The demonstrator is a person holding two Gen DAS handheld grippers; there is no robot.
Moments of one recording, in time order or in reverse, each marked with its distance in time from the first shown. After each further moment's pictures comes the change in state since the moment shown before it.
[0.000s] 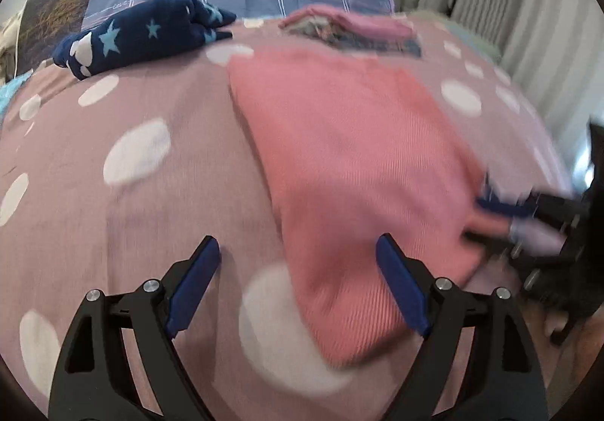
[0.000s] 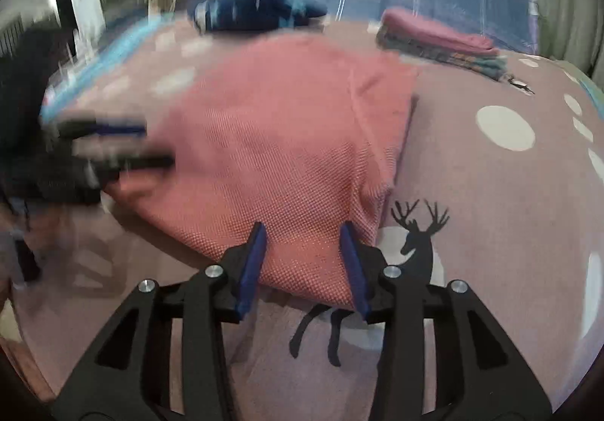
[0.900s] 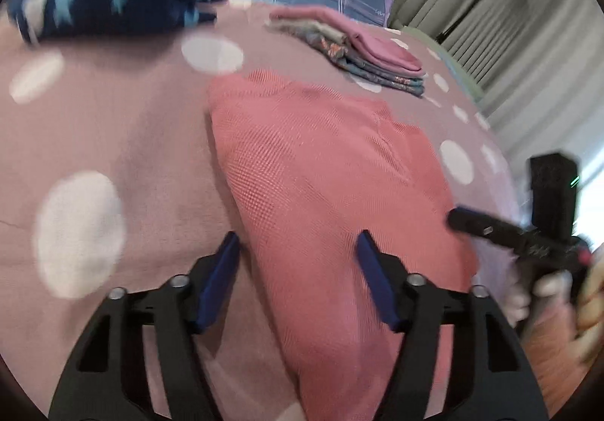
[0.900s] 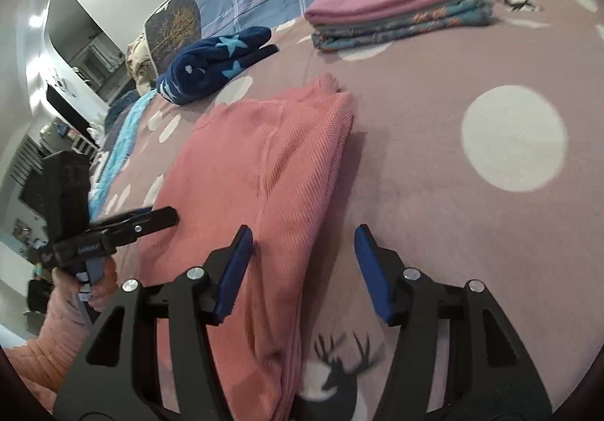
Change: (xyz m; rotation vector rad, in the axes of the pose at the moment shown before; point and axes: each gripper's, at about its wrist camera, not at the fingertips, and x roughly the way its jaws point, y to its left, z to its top) left arm 0.061 0.059 0.081 -0.226 0.081 -0.320; right arm 0.056 -0.108 0.070 0.363 0.060 0.264
